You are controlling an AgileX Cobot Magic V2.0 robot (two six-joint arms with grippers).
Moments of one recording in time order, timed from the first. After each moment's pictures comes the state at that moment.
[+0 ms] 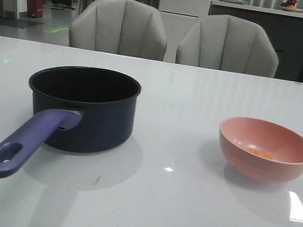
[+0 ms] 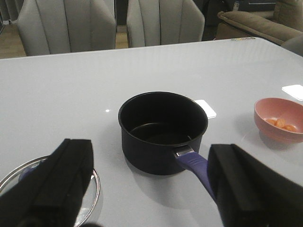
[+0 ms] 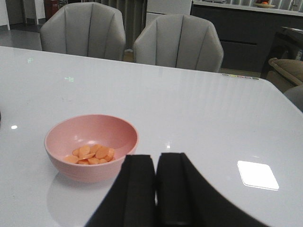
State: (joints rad) left arm -0.39 0.25 -0.43 -0.02 0.47 -0.05; right arm 0.09 -0.01 0.03 0.07 0.10 -0.10
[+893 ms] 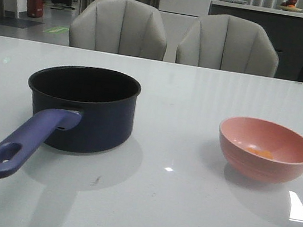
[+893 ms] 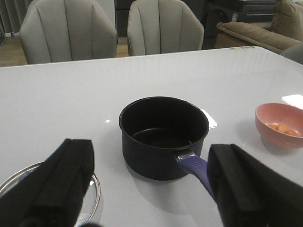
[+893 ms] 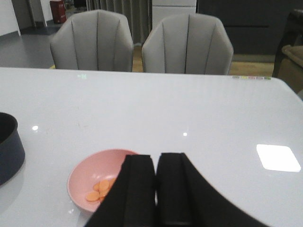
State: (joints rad) left arm -0.39 0.21 -0.38 -0.02 0.42 -0.05; right arm 0.09 0.29 -0.29 0.17 0.20 -0.10
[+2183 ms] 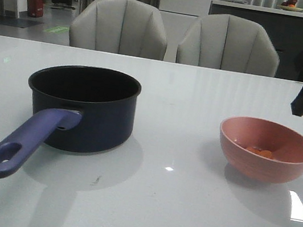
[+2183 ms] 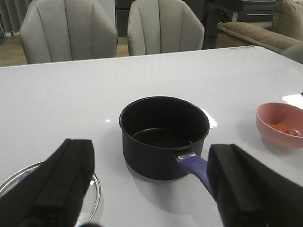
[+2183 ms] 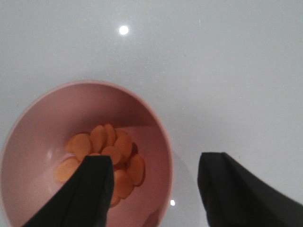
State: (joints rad) left arm -0.39 0.21 -0.38 -0.02 0.42 -0.05; right arm 0.07 1.58 -0.99 0.29 0.45 -0.09
